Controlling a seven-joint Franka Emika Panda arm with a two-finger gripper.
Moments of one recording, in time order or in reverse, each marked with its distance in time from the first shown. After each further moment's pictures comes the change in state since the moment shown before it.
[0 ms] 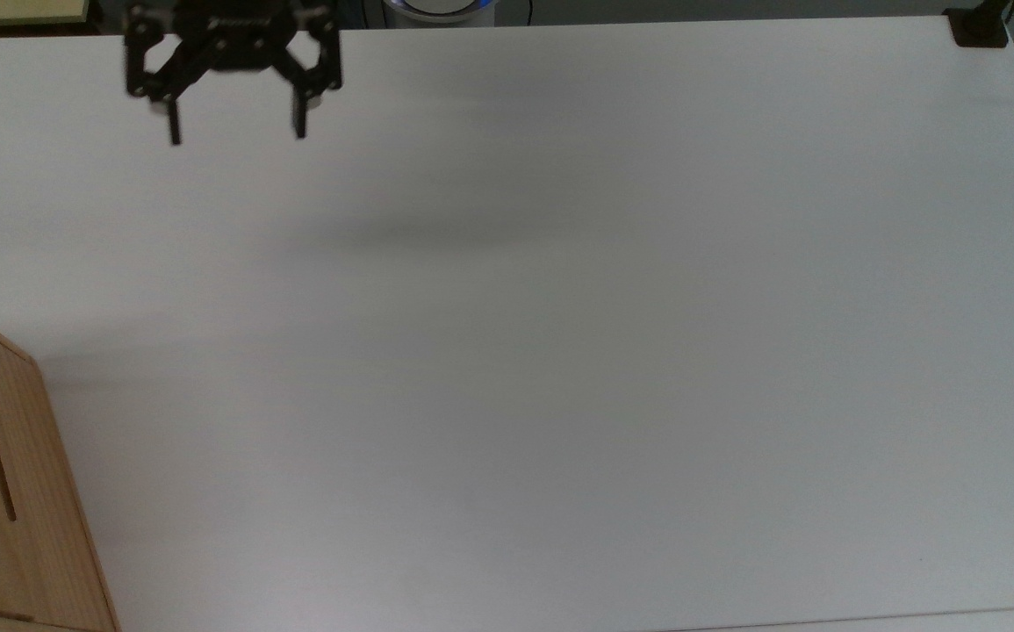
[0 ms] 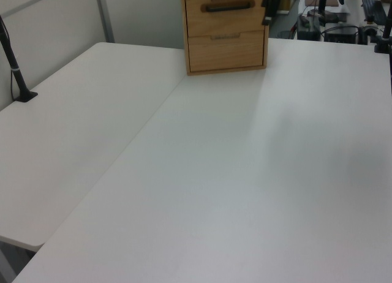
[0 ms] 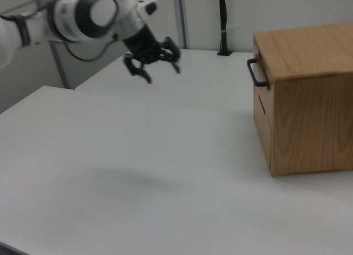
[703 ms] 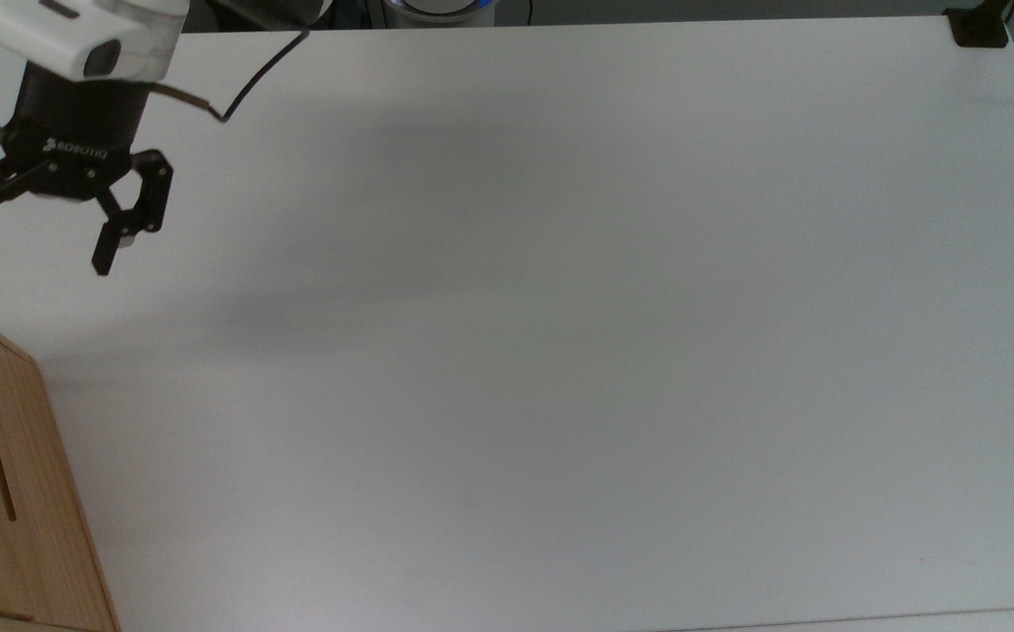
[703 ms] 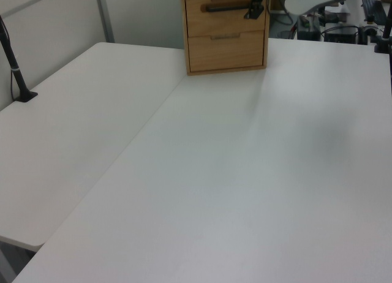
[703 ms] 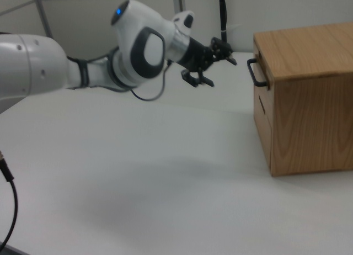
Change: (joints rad) arm -0.007 0.219 -0.191 0.002 -0.233 0.605 -0.058
